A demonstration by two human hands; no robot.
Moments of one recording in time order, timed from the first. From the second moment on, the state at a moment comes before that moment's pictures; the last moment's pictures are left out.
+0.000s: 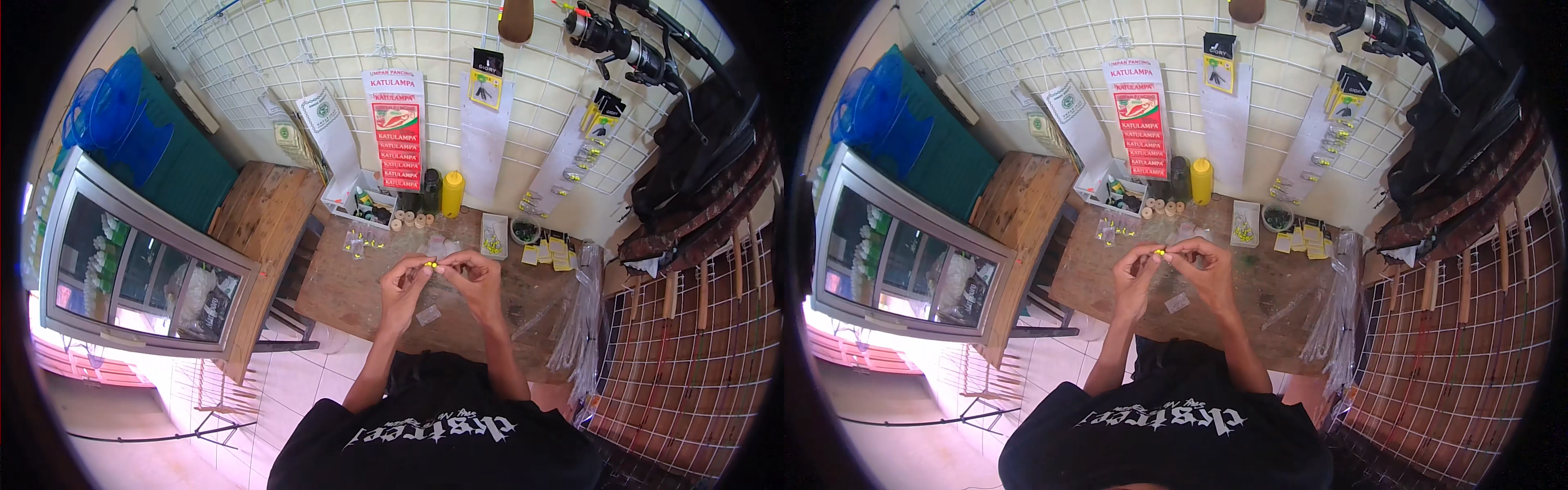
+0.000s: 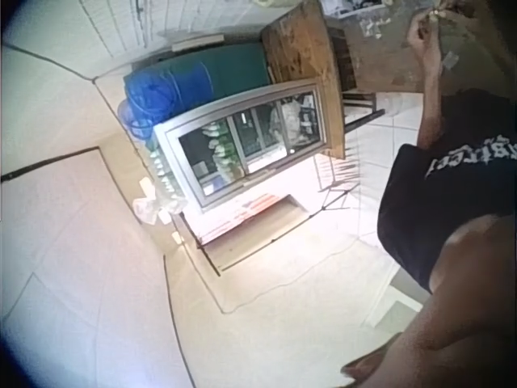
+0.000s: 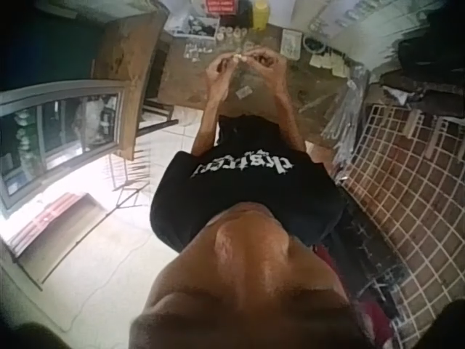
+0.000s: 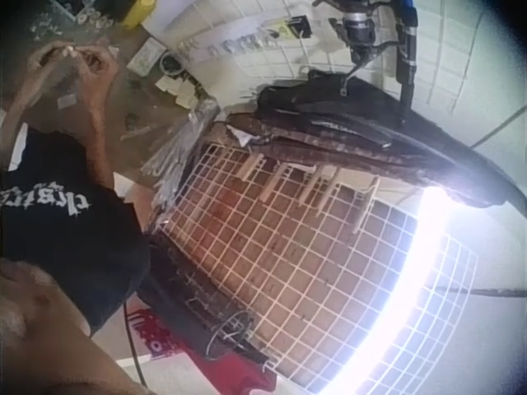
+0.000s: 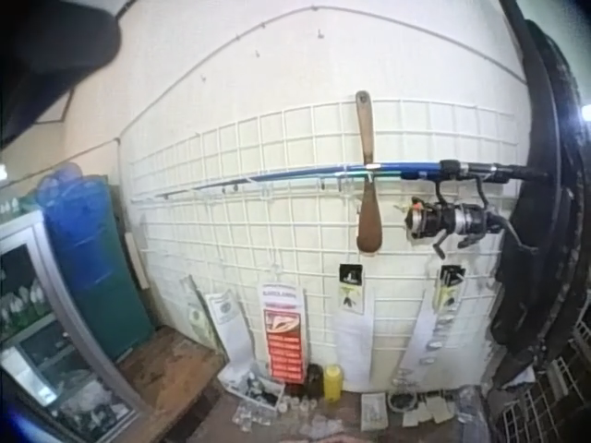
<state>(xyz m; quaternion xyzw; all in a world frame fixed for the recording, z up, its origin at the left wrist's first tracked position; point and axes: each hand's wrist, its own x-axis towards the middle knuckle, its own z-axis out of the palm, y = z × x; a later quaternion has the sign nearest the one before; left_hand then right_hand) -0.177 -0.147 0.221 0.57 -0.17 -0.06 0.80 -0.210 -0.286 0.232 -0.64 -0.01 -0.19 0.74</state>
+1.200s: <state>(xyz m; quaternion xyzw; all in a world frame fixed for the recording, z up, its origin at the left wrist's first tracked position) -0.178 -0.159 0.216 0.52 -0.19 -0.14 0.82 -0.217 -0.312 0.229 -0.53 -0.01 -0.02 0.85</state>
